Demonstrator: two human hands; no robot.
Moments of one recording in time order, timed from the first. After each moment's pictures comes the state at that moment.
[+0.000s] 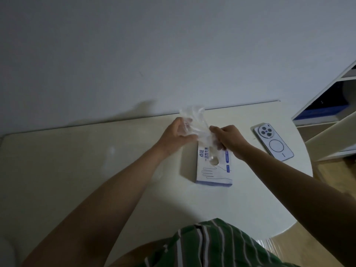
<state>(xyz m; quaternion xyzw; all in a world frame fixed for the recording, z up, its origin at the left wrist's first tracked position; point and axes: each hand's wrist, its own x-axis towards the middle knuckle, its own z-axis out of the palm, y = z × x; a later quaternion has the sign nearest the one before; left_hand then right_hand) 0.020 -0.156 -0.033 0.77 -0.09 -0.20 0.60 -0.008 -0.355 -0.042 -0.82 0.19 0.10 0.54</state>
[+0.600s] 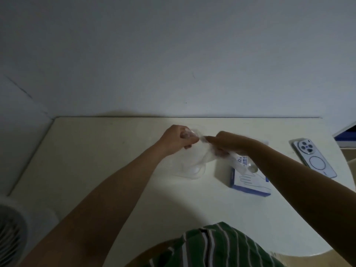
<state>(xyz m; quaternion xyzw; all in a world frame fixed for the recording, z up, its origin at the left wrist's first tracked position) 0.017 -0.028 -0.019 0.85 -0.07 -0.16 0.49 0.018 -0.229 -0.011 -0.87 0.01 0.34 0.35</state>
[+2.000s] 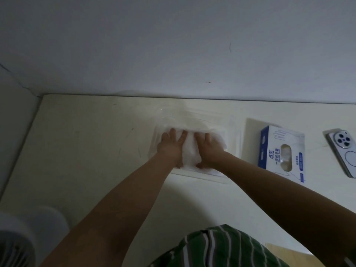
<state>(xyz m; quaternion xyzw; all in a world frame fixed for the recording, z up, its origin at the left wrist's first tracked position) 0.032 0.040 -0.122 0.94 -0.10 -0.33 -0.02 0.025 -0.109 -0.120 -0.94 -0.12 0.31 0.02</state>
